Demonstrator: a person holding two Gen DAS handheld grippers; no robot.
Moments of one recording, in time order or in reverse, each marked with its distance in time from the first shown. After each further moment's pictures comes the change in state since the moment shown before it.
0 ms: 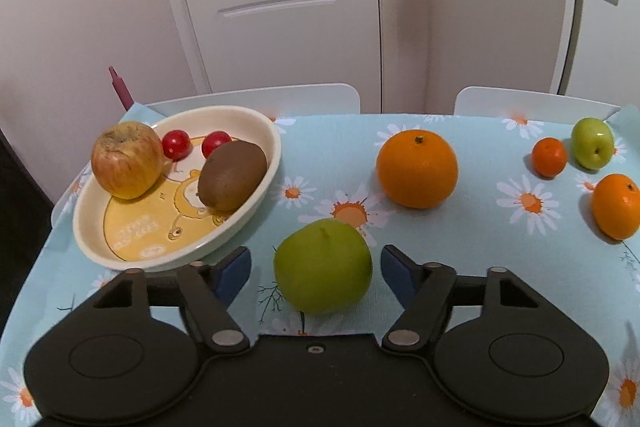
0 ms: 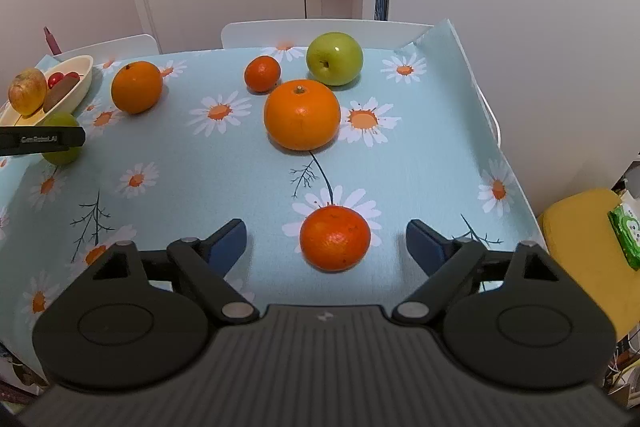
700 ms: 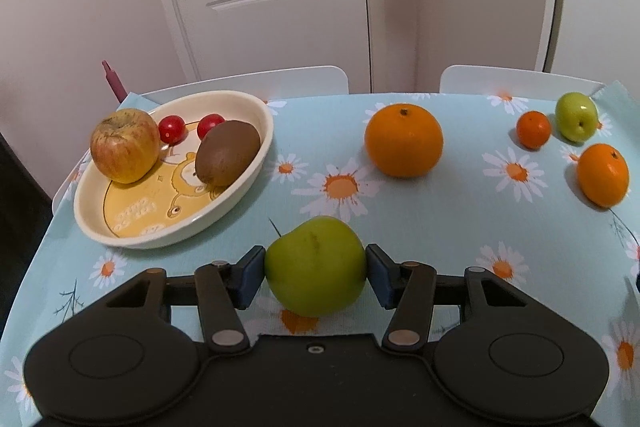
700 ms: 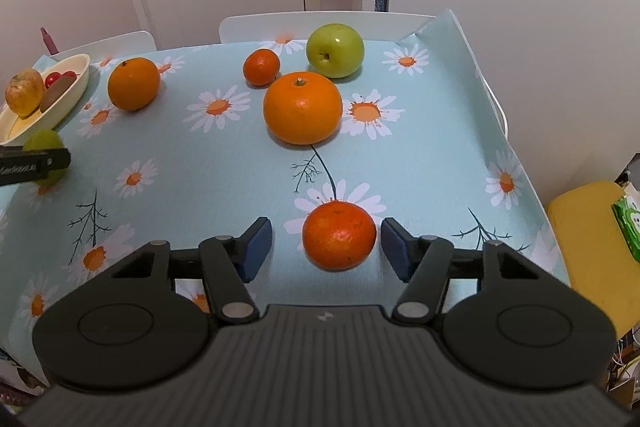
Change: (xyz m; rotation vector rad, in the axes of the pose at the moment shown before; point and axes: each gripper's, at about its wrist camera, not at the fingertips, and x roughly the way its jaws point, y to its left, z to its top) left arm -0.015 -0.002 -0.011 0.039 0.034 -0.026; right arm 0.008 0.002 -0.001 0.016 0.016 0.000
